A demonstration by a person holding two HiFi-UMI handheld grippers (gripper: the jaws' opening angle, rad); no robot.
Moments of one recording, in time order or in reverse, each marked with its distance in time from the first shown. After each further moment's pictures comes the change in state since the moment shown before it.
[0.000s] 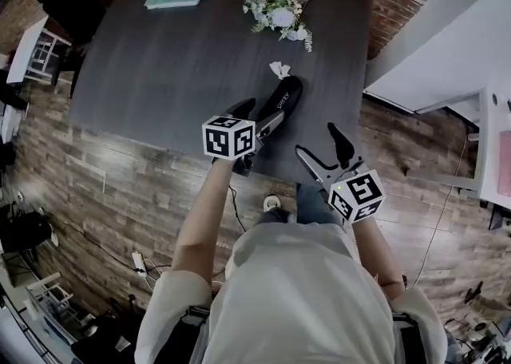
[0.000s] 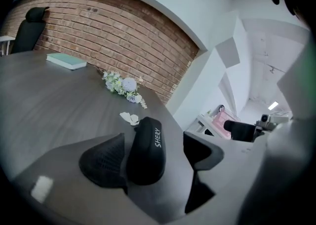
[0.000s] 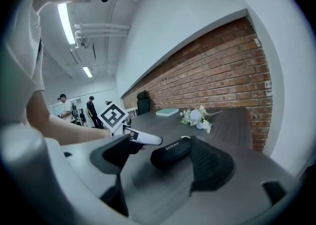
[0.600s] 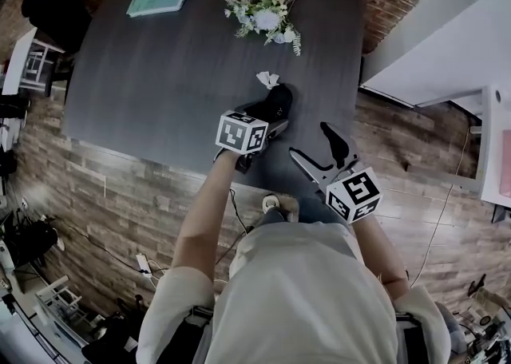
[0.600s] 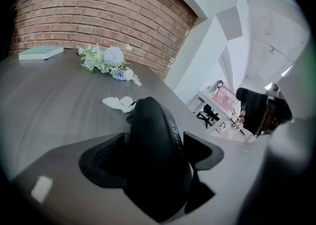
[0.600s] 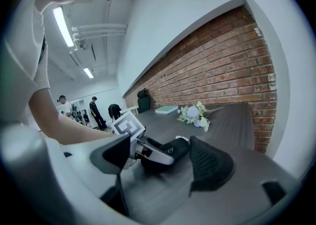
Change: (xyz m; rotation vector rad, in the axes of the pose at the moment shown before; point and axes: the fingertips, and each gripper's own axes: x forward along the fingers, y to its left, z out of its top) left arm 0.085 0.009 -0.035 0.127 0.271 -0.016; right arm 0.019 -0.041 -0.004 0.025 0.030 0.045
